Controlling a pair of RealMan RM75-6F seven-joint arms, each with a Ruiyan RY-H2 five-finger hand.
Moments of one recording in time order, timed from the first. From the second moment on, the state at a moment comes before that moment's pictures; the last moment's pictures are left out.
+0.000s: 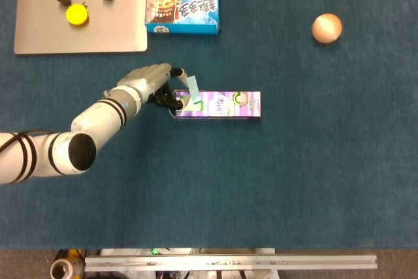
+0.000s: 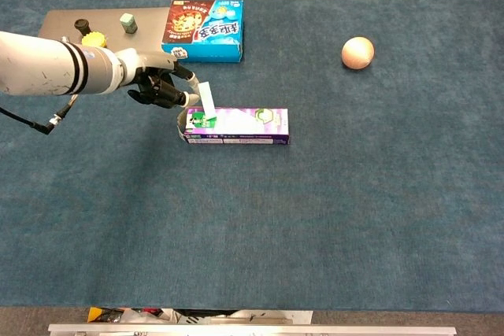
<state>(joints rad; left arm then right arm) -1.28 -1.28 0.07 -1.67 0.29 0.50 0.02 0.18 -1.03 0.04 -1.51 -1.51 1.35 0.13</state>
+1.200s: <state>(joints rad) -1.12 -1.25 0.09 -1.76 0.49 0.87 0.11 0.20 -1.00 0.04 -1.56 -1.56 1.35 0.08</state>
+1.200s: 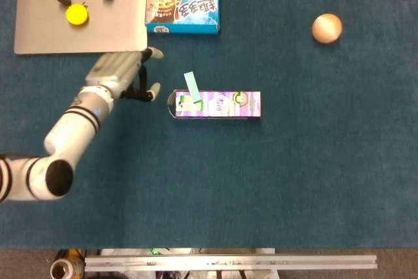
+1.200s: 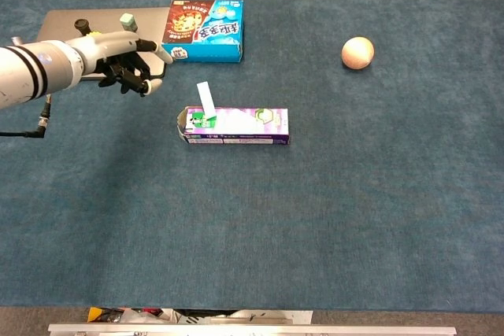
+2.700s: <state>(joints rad) -0.36 -1.21 0.11 -1.57 1.34 1.52 -0.01 0.66 -1.14 0.13 -1.84 -1.41 0.79 -0.19</state>
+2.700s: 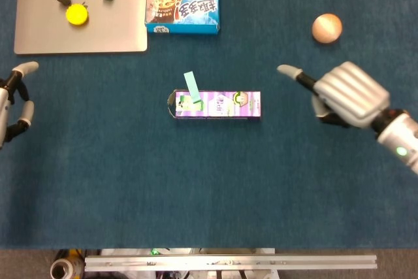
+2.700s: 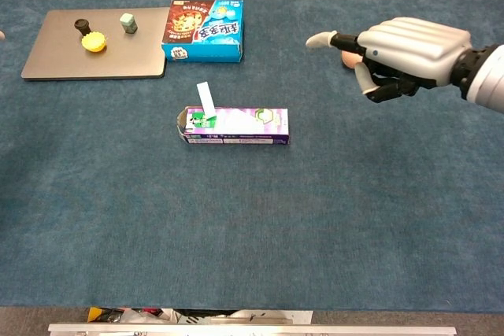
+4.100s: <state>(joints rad) -0.27 -1.19 -0.03 -1.59 1.40 1.42 -0.03 1.37 -1.51 0.02 -1.70 -0.36 0.72 -0.69</state>
